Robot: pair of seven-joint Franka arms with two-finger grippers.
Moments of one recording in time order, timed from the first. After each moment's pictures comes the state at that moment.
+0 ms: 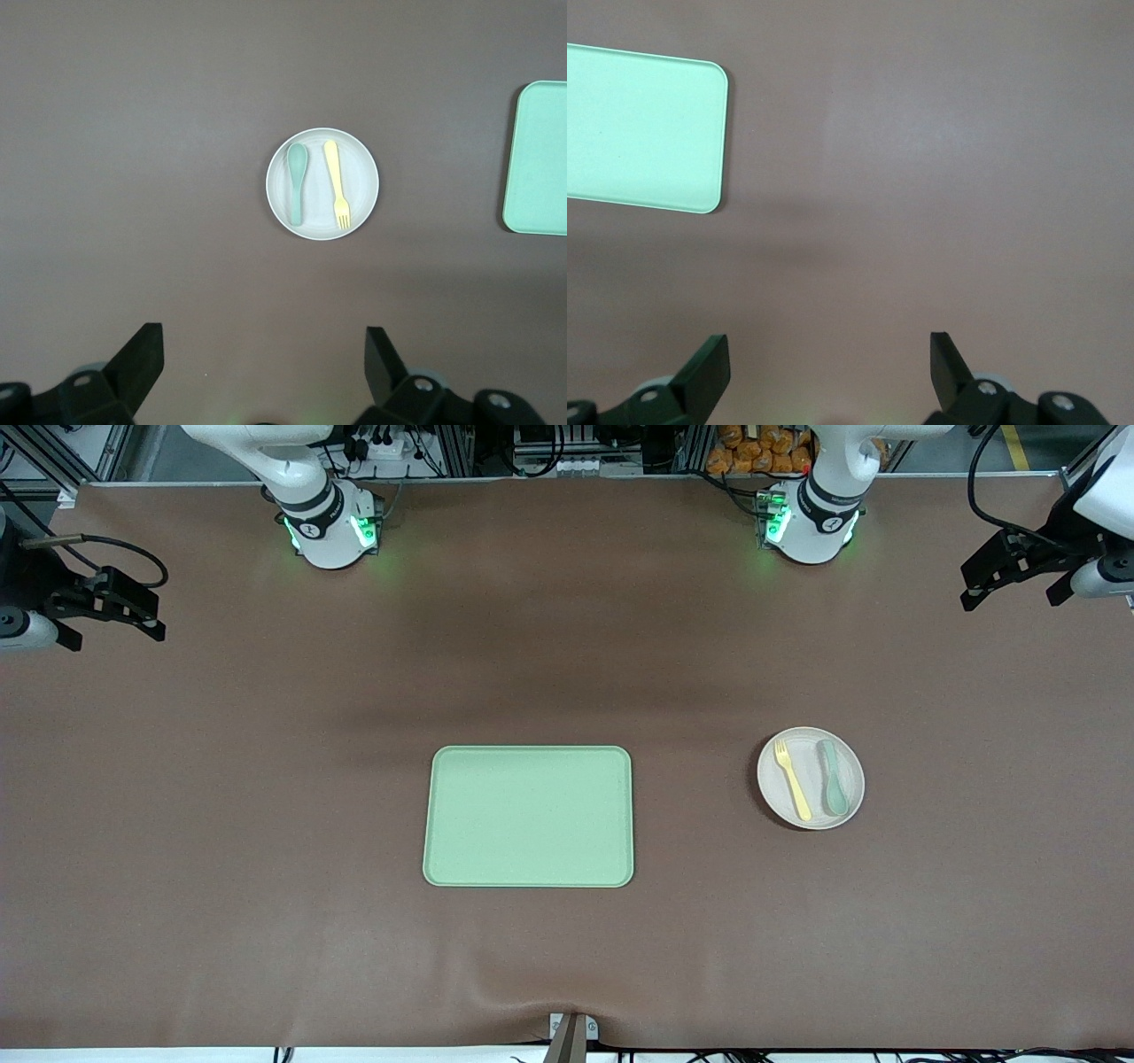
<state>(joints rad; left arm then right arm) -0.12 -0.18 0.00 -1.67 0.04 1.53 -0.15 0.01 -0.02 0.04 -1.50 0.01 1.45 -0.07</state>
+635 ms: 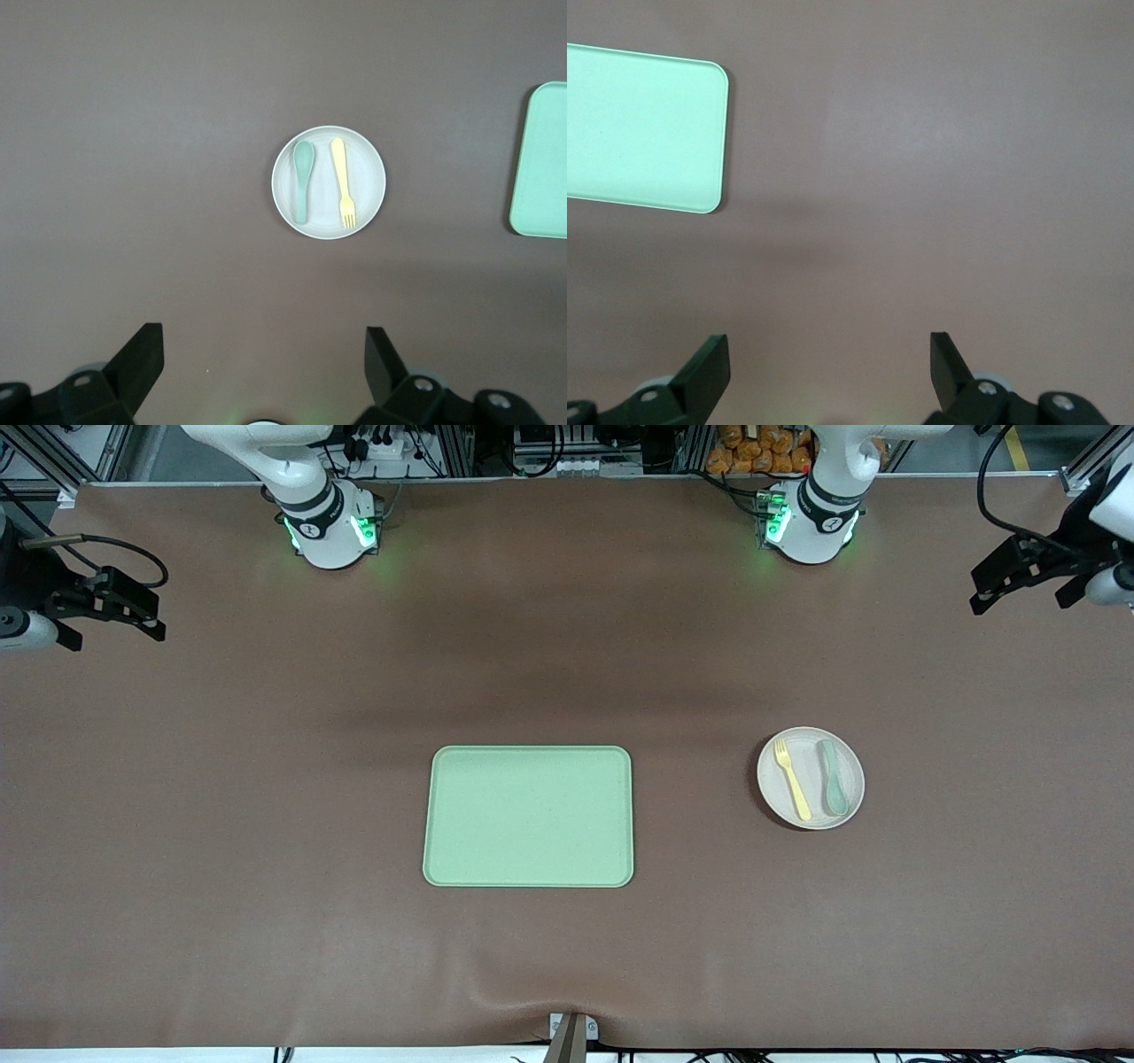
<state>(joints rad) -0.11 -0.13 0.02 -1.65 0.04 1.52 -0.15 0.01 -0.02 0.04 -1.50 0.01 1.45 -0.07</state>
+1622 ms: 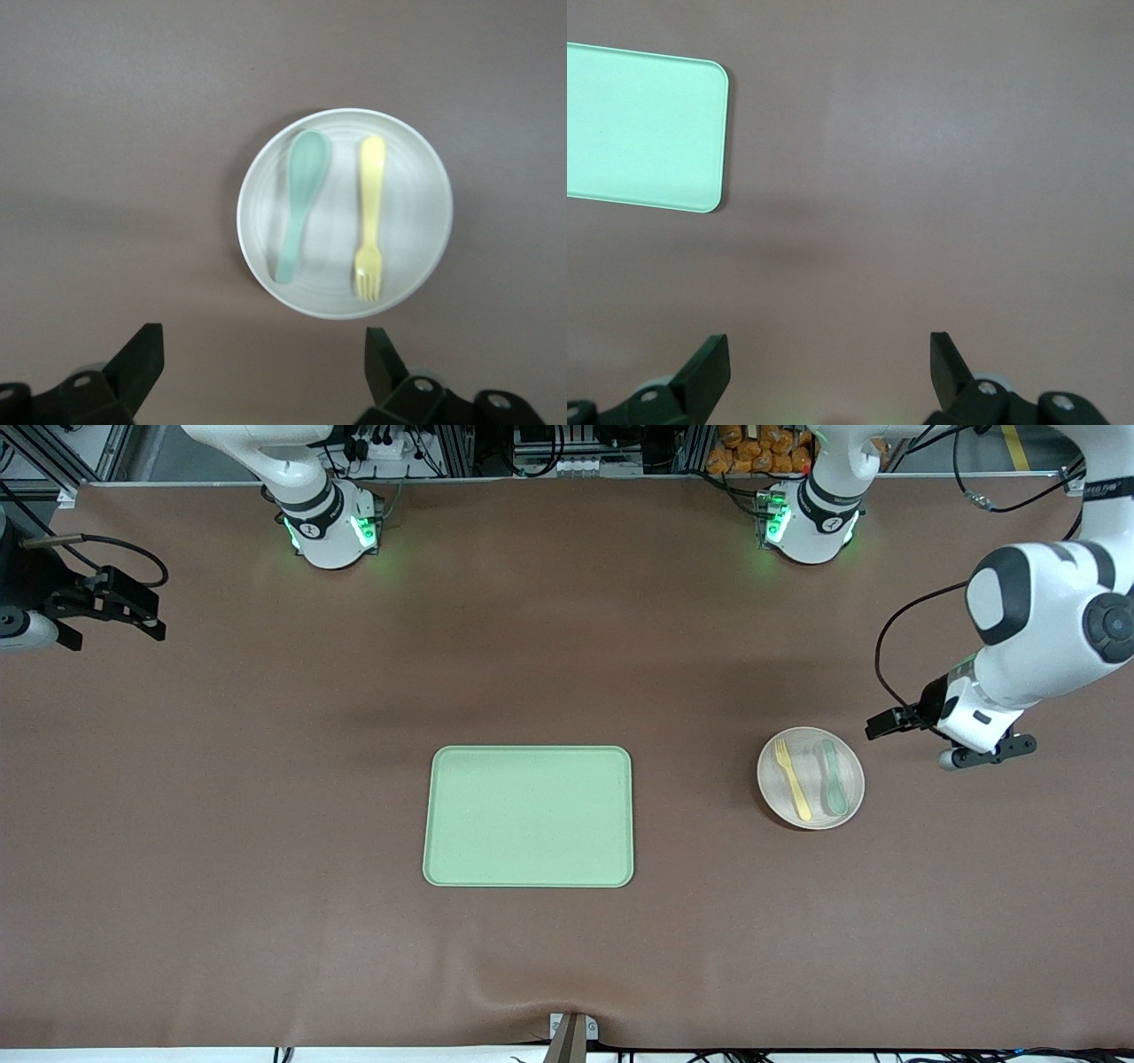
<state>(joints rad) -0.01 0.11 0.02 -2.15 -0.12 2.19 -0.15 0.01 -0.02 0.04 -1.50 0.01 1.45 -0.07</state>
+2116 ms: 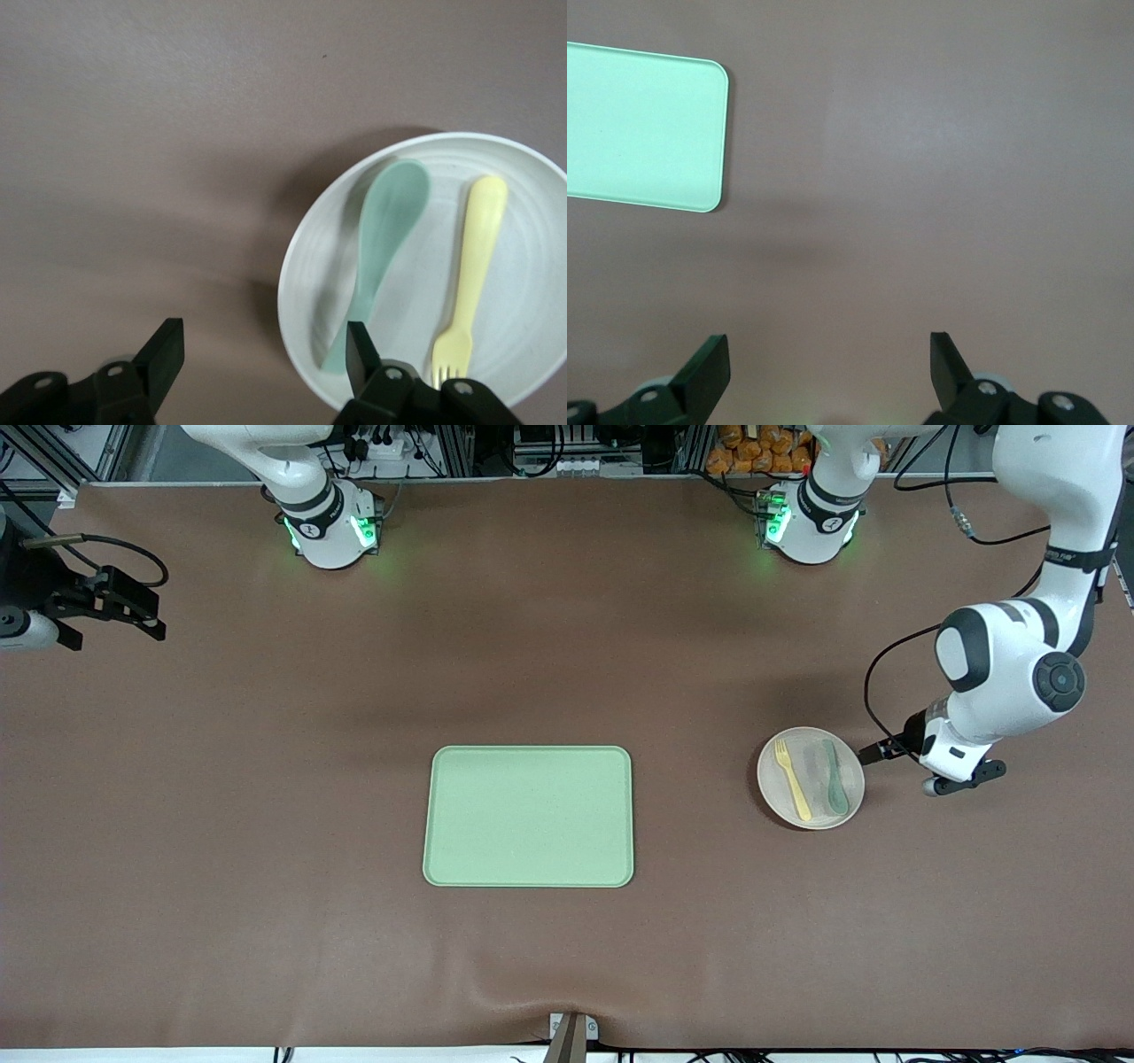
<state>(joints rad) 0.03 0.31 0.02 -2.18 -0.16 2.41 -0.15 0.01 -0.02 0.04 -1.50 0.01 1.45 -0.07</state>
